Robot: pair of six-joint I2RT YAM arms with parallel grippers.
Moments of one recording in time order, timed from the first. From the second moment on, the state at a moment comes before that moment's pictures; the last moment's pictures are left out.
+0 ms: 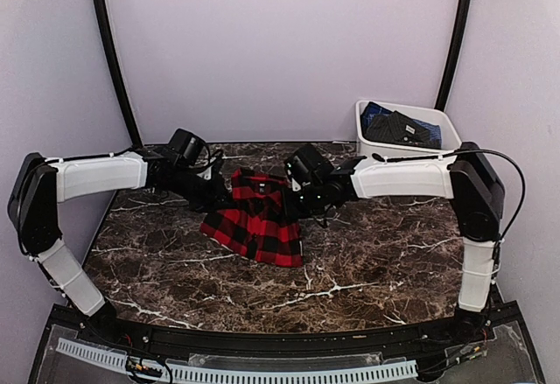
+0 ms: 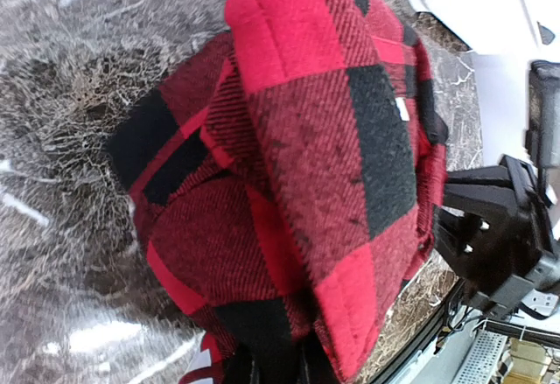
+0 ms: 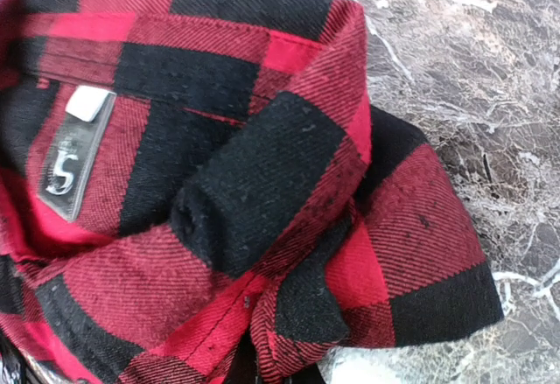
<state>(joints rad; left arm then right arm) -0.52 1.64 1.14 -0.44 0.42 -0.61 0.90 1.97 1.46 -0.40 0.05 0.60</state>
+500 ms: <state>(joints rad) -0.57 1.64 1.05 -0.50 0.19 -0.69 0.79 1.92 1.32 -0.48 0.00 0.52</state>
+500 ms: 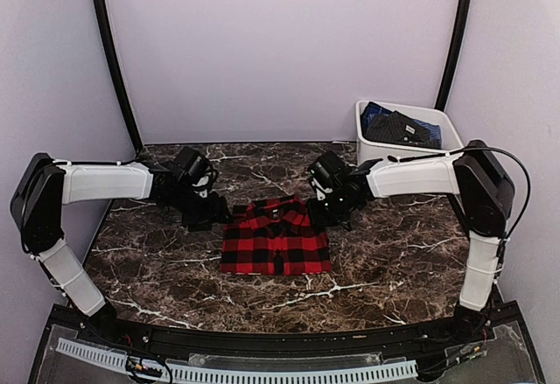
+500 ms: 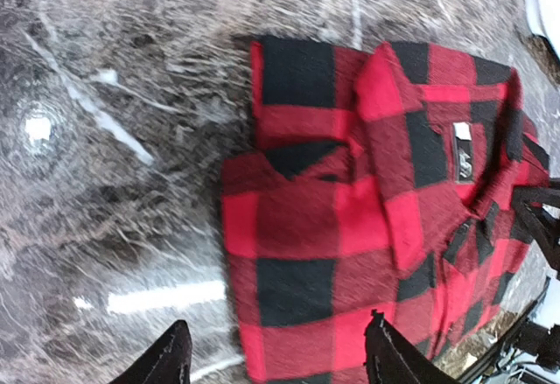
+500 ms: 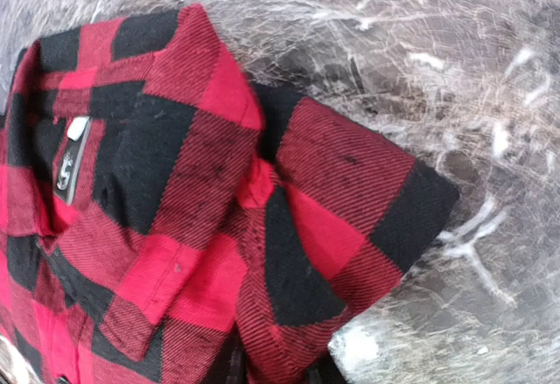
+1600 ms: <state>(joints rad) -0.51 1.75 1.09 -0.41 0.27 -0.65 0.75 1.92 1.20 -0.38 0.02 0.57</state>
